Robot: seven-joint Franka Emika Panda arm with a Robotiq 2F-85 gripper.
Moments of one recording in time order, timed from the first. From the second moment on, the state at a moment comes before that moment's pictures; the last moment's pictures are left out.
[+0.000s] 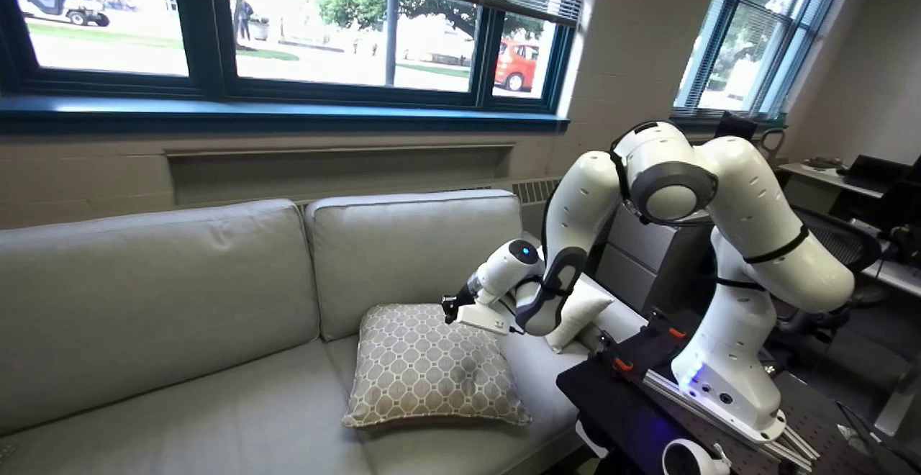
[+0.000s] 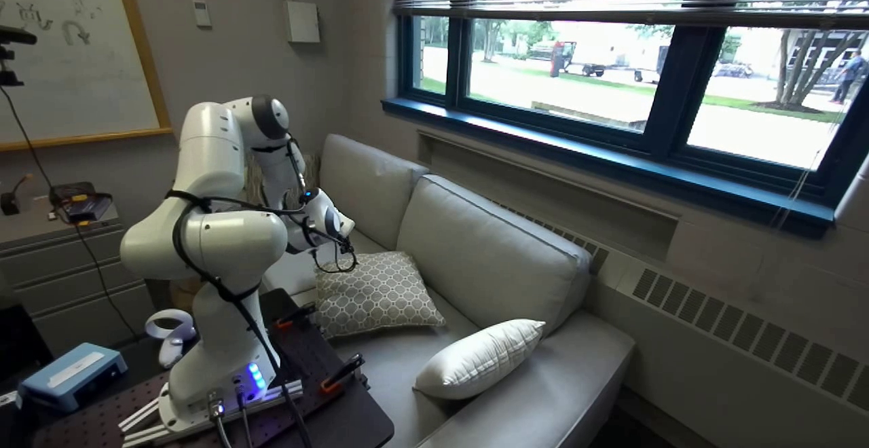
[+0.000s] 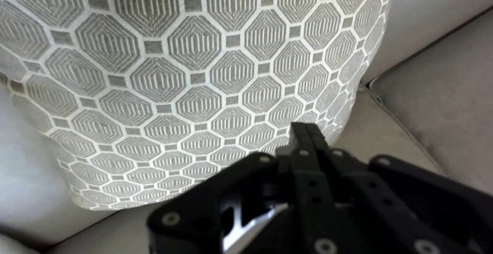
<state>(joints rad) 1.13 0.85 -0.42 -2.18 -0.14 3.46 1.50</state>
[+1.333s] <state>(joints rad) 0.40 0.90 0.07 -2.21 -0.08 3.43 0.95</state>
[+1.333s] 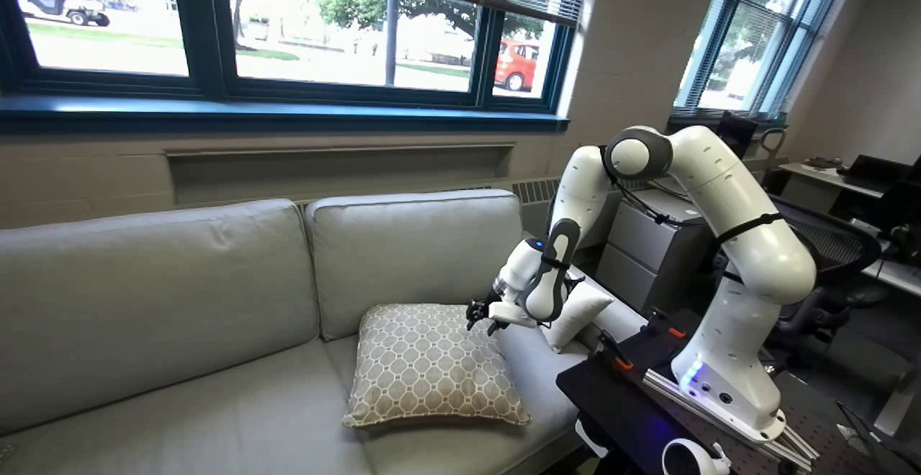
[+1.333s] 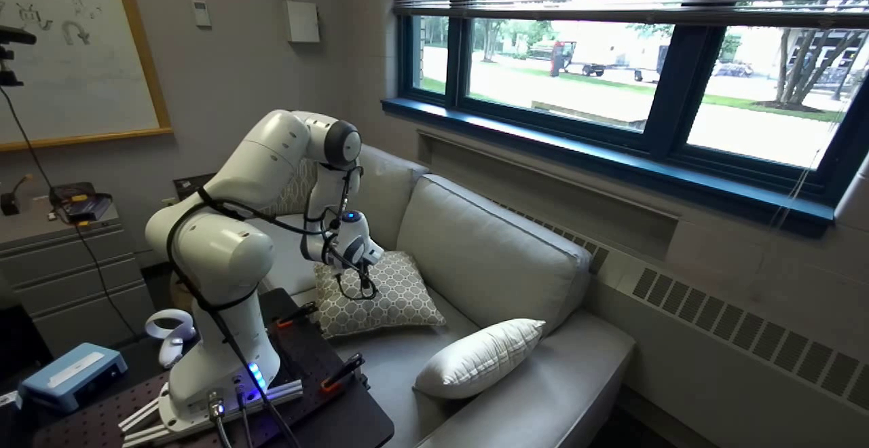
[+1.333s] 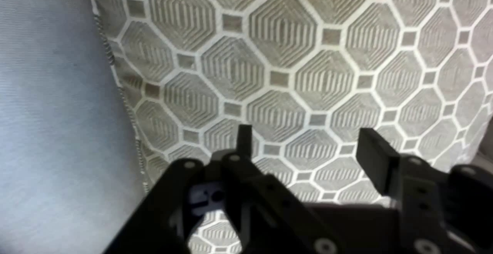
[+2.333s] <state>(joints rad) -0.24 1.06 0.45 -2.15 0.16 3.43 0.75</state>
